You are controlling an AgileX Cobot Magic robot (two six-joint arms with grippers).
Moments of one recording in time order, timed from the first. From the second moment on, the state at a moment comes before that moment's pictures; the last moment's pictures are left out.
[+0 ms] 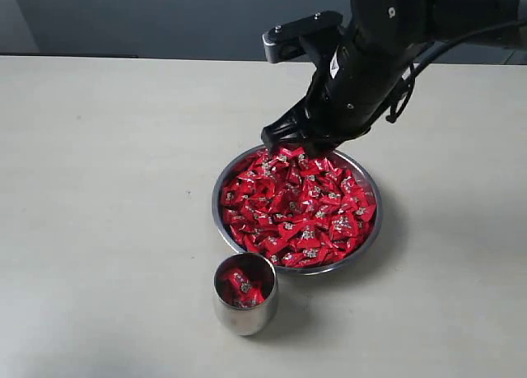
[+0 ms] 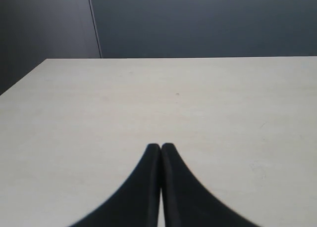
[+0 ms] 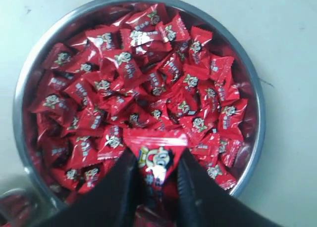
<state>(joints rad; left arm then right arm) 0.22 0.00 0.00 0.04 0.29 -0.02 0.76 1.72 -1.30 -0.05 0.88 0.11</state>
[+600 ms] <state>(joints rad) 0.22 0.00 0.00 0.04 0.29 -0.02 0.78 1.68 -1.30 0.40 1.08 -0.24</state>
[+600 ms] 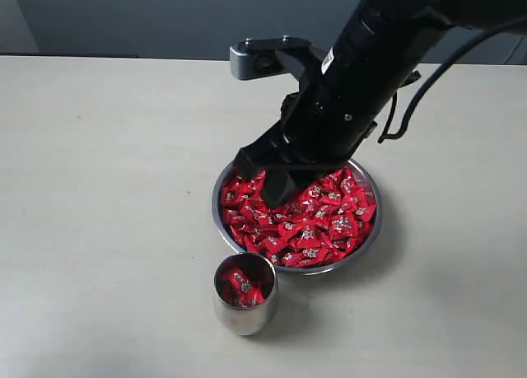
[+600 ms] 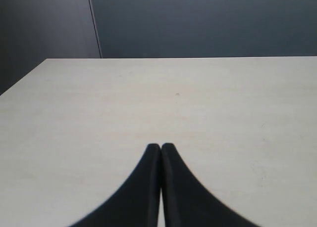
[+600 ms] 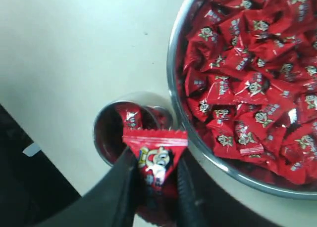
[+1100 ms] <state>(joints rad) 0.22 0.00 0.00 0.04 0.29 -0.02 0.93 1.71 -1.30 0.34 1.08 -0.26</state>
